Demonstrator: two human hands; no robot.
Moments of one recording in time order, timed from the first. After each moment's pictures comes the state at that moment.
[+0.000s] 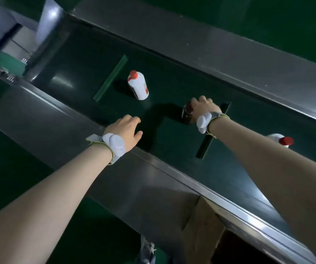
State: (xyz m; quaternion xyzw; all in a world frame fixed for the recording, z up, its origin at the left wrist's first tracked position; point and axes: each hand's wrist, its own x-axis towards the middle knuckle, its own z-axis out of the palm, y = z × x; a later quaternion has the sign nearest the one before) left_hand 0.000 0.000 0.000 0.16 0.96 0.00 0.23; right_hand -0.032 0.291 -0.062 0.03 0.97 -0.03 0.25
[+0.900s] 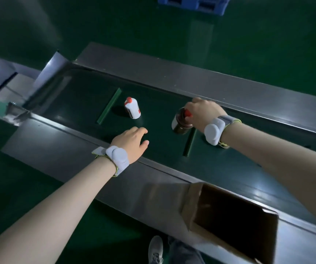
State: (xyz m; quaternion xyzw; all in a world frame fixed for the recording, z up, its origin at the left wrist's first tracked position) left_hand 0.115 0.005 0.168 0.24 0.95 0.06 0.17; right_hand 0.139 0.271 0.224 0.01 0.99 0.00 0.11
